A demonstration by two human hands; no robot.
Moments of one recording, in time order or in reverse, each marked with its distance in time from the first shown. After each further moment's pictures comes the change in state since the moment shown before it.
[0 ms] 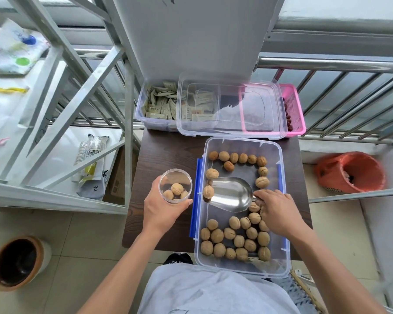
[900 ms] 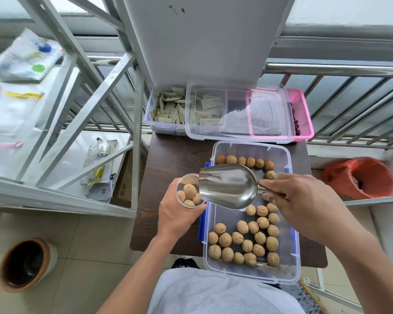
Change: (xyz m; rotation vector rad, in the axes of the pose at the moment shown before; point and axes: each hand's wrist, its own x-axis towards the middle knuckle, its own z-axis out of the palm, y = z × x) left_hand -0.010 0.018 0.005 0.028 -0.006 0.171; right_hand -0.045 -0.069 -0.132 0.063 0.099 -0.120
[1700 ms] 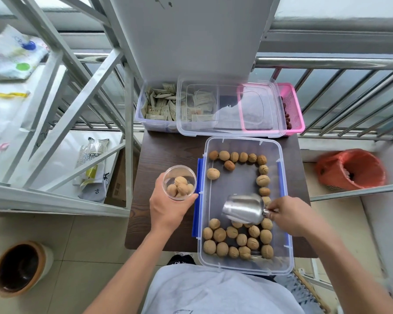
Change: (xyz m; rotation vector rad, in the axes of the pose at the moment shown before) left_hand 0.006 -0.005 0.005 -0.056 0.097 -0.097; right_hand 0.006 0.075 0.094 0.059 -0.372 0.382
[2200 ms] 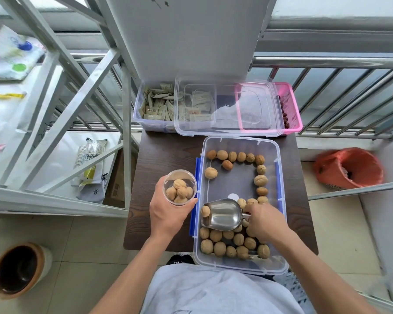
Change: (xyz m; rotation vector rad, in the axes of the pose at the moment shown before) left_hand -0.011 -0.002 0.003 0.015 0.015 0.054; right_hand 0.017 -0.031 0.053 -0.177 0.072 -0.146
